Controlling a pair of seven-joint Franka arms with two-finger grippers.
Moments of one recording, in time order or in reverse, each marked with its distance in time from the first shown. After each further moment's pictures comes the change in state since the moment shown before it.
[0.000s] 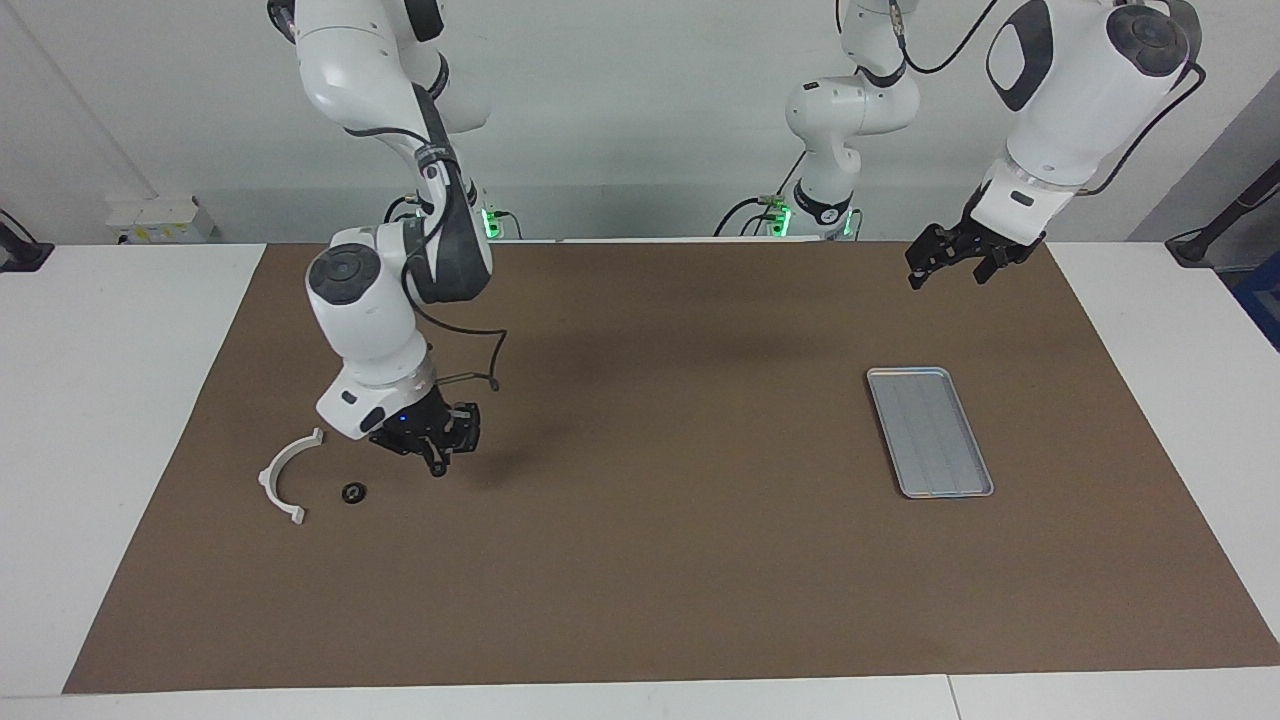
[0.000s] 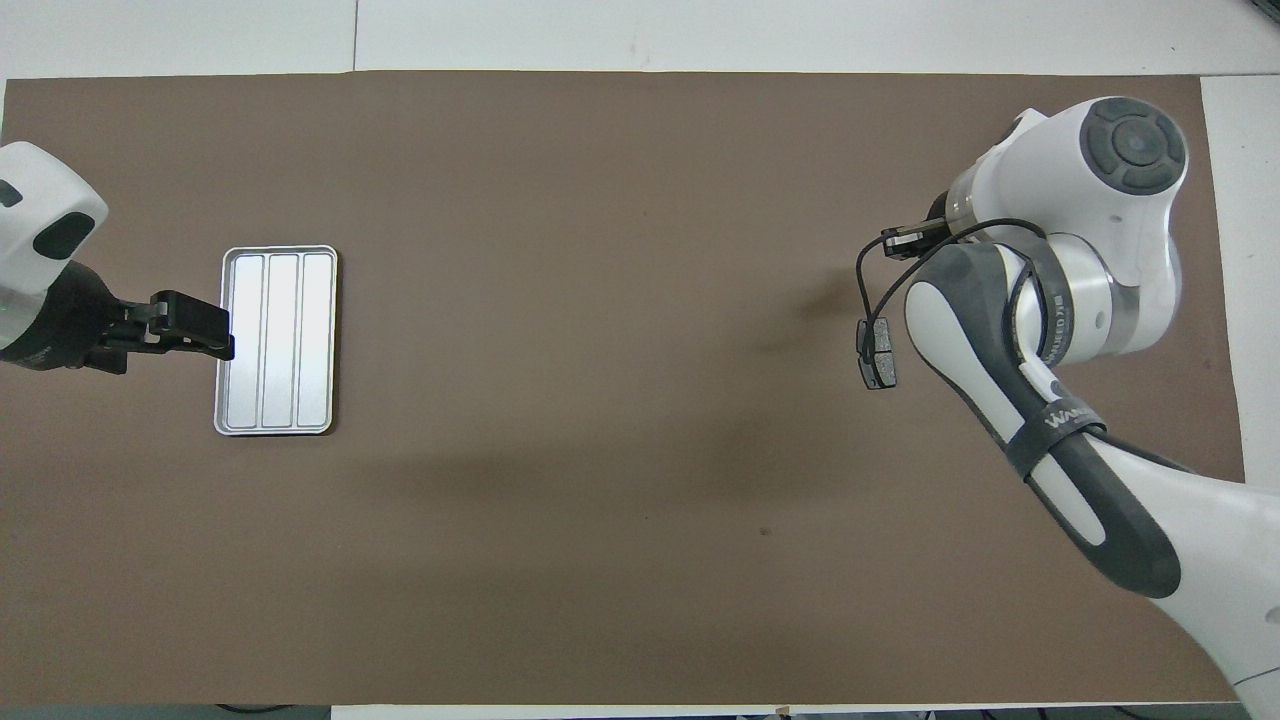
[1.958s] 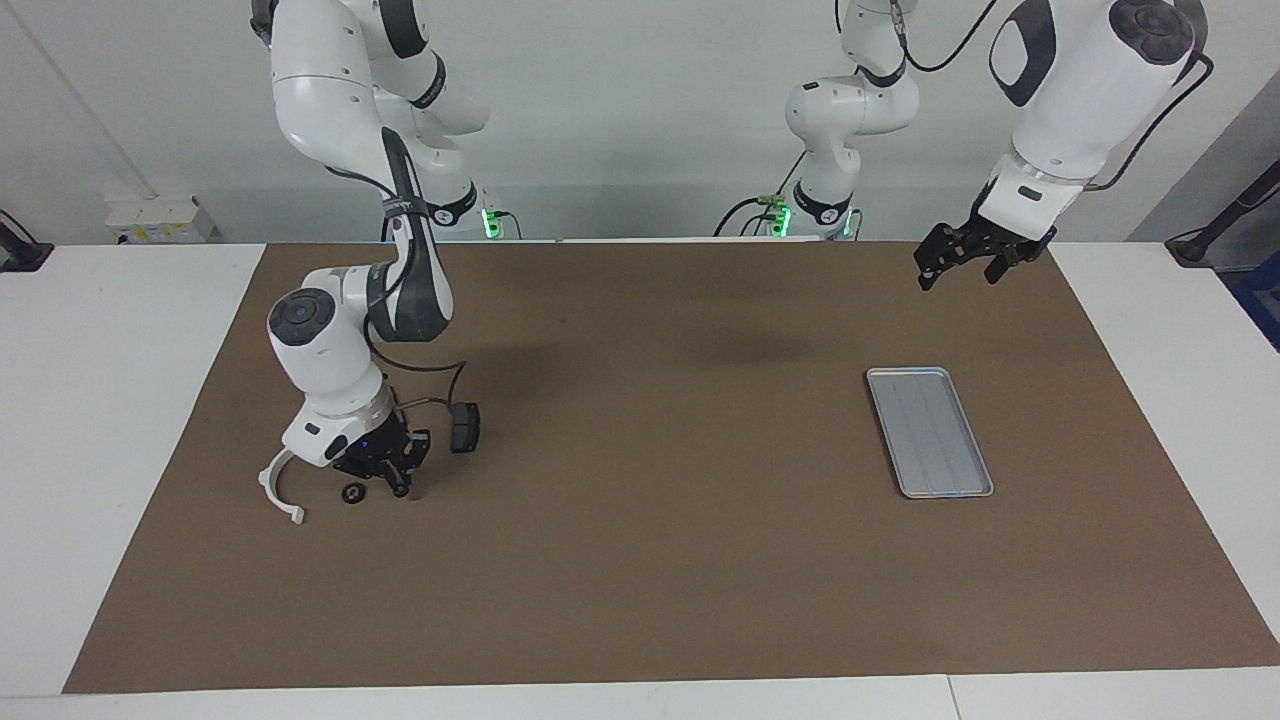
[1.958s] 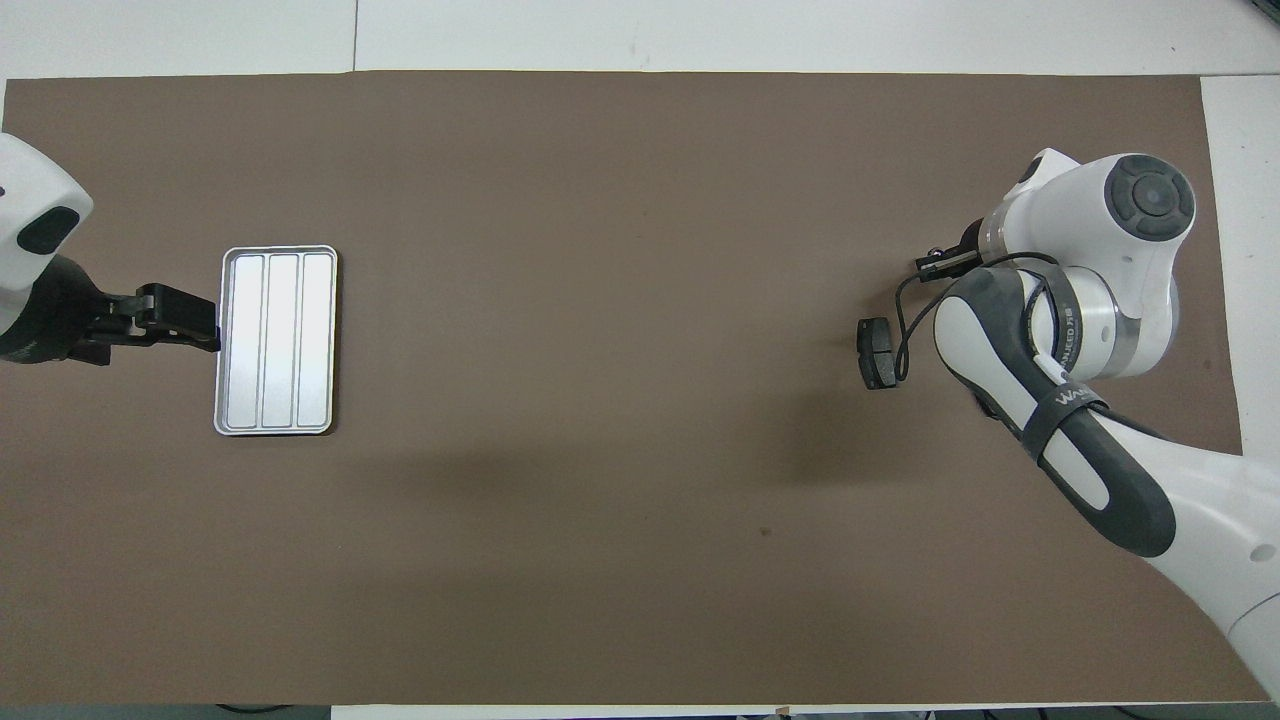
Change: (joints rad) left arm 0.002 -0.003 0.002 0.007 0.027 0.019 0.000; right arm -0.074 0.056 0.003 -0.122 0.000 0.188 -0.143
